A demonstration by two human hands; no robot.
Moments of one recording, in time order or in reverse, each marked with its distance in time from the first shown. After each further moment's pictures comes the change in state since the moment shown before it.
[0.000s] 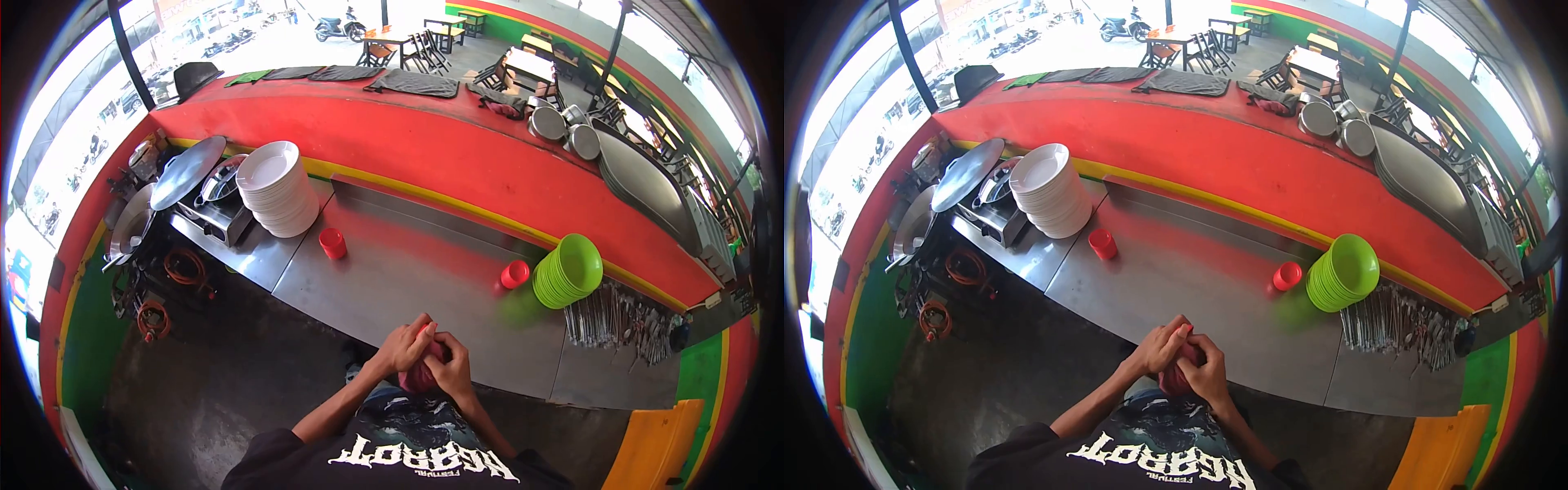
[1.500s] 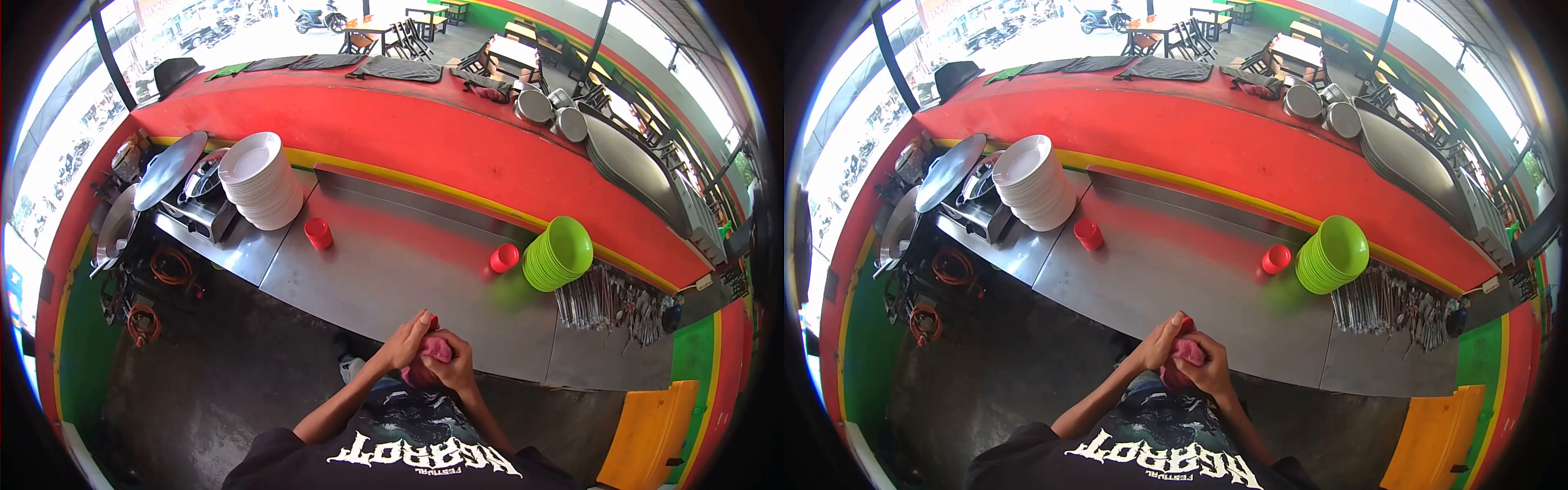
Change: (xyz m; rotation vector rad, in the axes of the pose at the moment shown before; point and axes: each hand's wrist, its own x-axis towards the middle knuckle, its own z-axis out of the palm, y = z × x) left_hand -0.004 -0.008 0.026 -0.292 0.002 0.015; right_hand -0.019 0.004 -0.016 0.024 -0.032 -0.113
